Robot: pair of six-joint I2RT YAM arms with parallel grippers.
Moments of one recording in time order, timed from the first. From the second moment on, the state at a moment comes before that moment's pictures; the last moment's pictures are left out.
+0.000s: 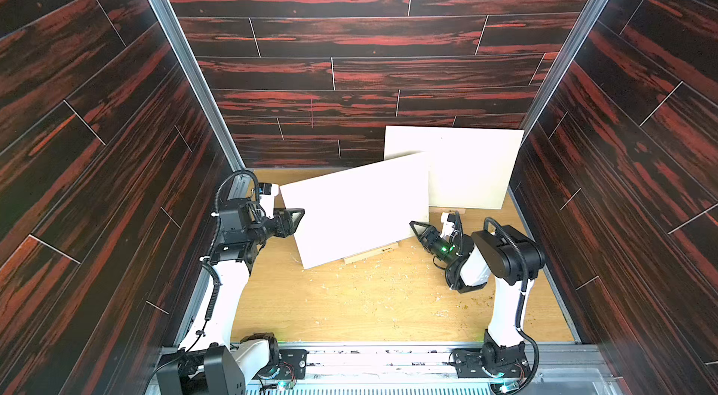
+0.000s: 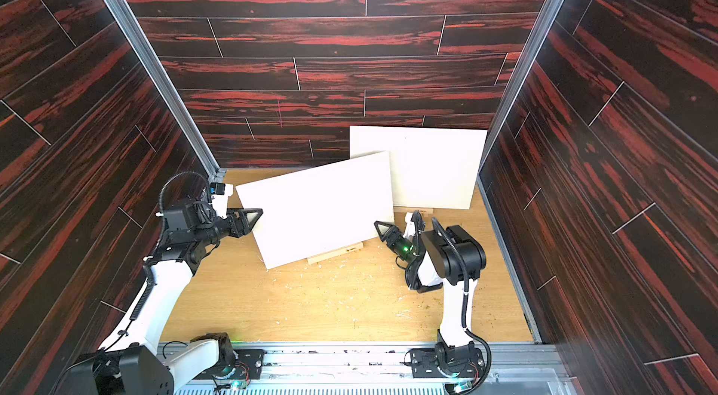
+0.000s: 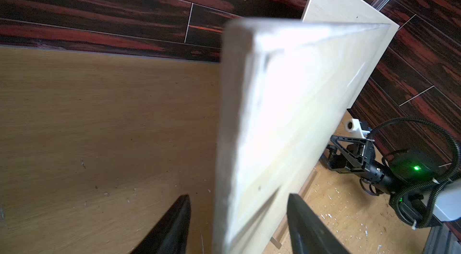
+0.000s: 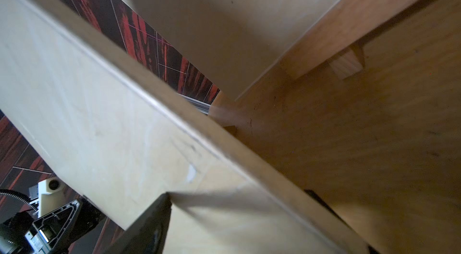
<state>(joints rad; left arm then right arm) 0.16 1.12 0.83 -0.19 0.72 -0.12 0.27 2.06 0.48 1.49 -0.46 1.10</state>
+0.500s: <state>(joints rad) 0.16 1.15 0.85 -0.19 0.76 -0.12 0.27 2.06 0.53 1.47 -0.49 1.10</state>
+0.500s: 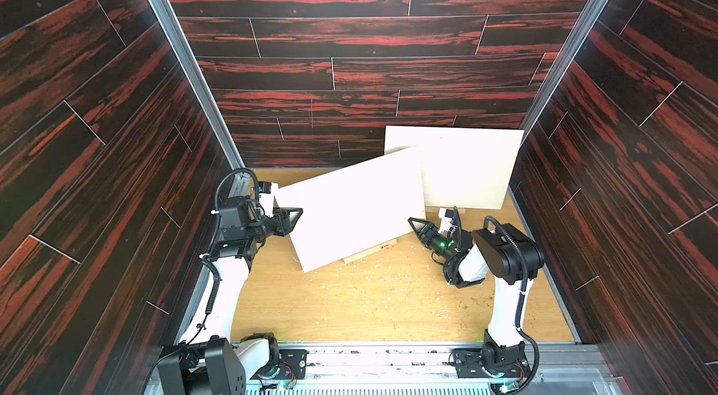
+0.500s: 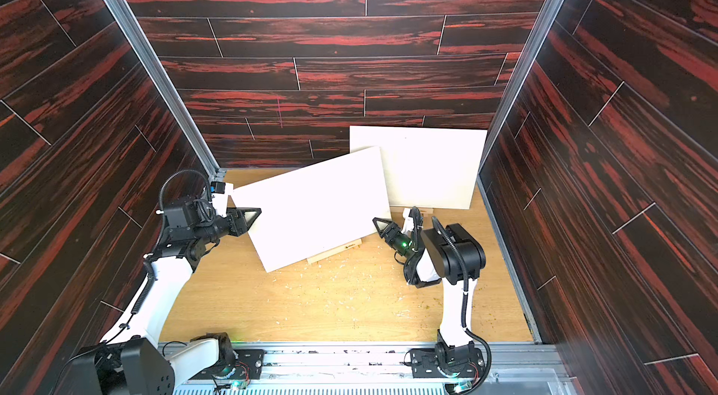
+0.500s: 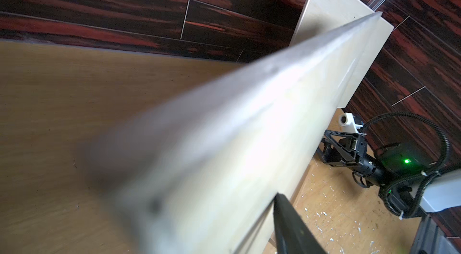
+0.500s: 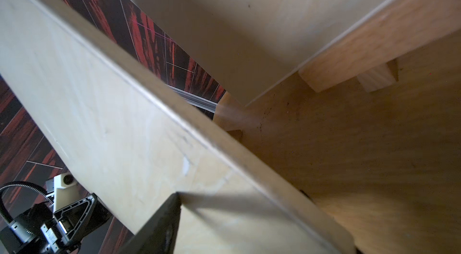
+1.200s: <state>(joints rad) 0.16 1.16 0.88 -0.19 0.87 -0.13 0.27 2.08 0.63 1.40 -0.52 1.11</state>
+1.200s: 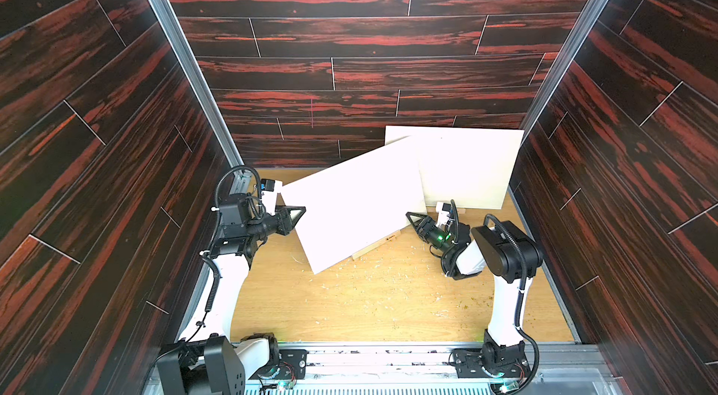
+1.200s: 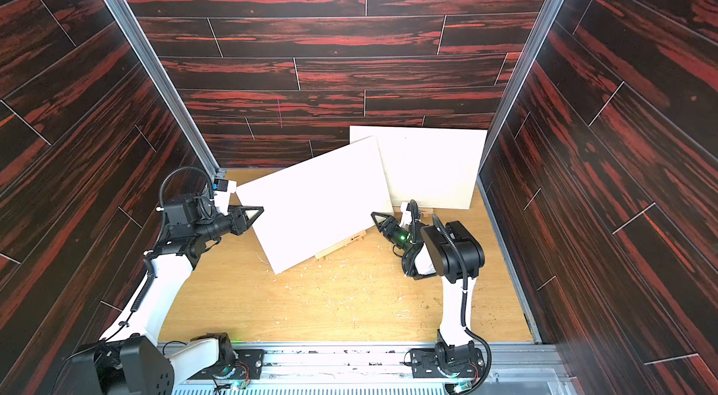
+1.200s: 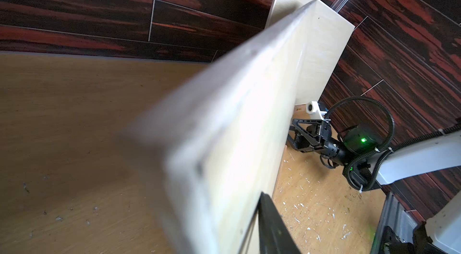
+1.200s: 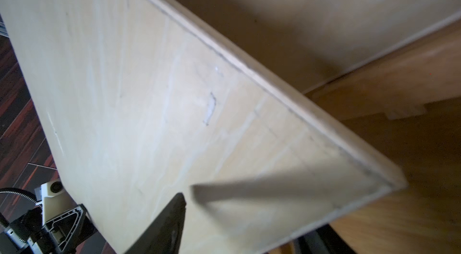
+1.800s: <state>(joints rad) 0.16 1.07 0.79 -0.17 0.89 -0.10 0.27 2.09 0.67 1.35 -0.55 1.11</state>
